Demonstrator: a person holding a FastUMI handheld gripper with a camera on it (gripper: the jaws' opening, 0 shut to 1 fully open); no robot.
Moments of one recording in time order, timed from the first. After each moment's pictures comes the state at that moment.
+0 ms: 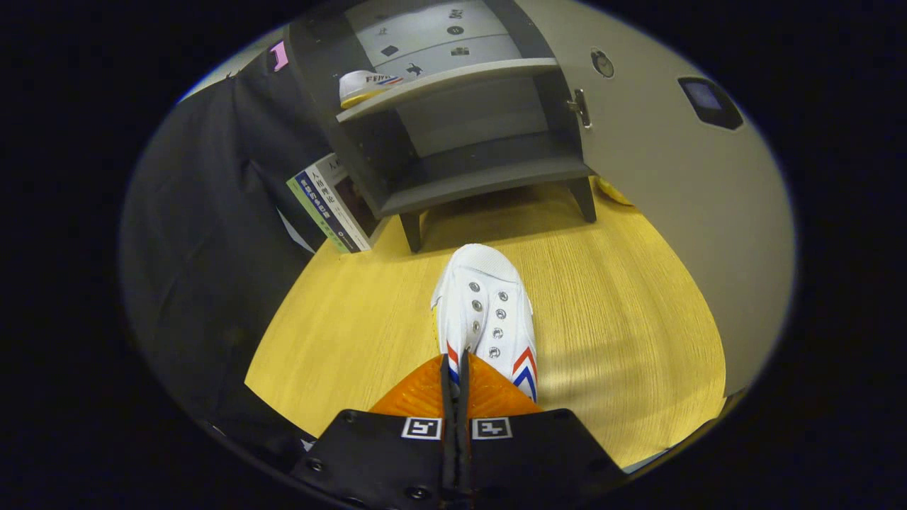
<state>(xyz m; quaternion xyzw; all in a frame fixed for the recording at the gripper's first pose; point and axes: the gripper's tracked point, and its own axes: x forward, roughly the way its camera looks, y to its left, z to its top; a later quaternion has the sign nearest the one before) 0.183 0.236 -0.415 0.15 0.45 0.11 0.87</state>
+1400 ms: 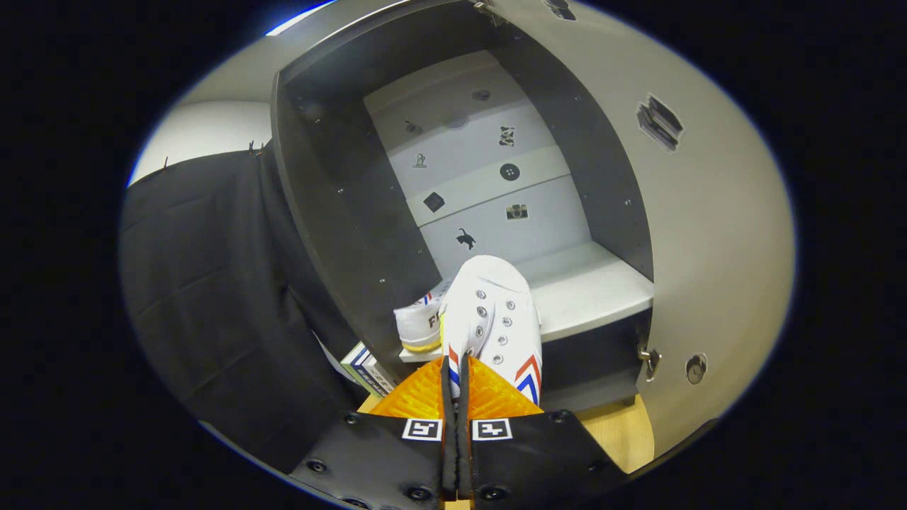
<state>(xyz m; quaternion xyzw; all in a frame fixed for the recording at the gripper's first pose) 0.422 0.248 -0.187 0.18 0.23 0.12 0.95</state>
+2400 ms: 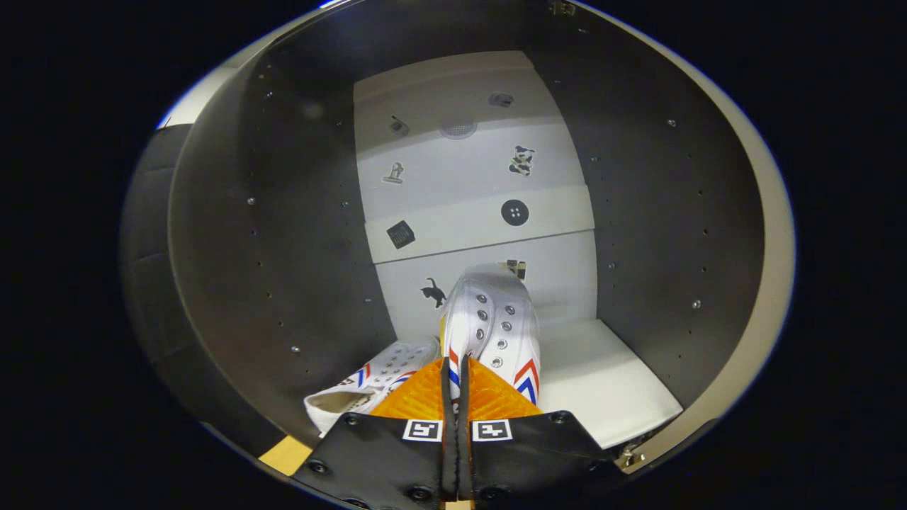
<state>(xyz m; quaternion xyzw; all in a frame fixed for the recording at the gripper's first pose) 0.584 0.235 -0.193 0.08 0.18 0.07 0.98</state>
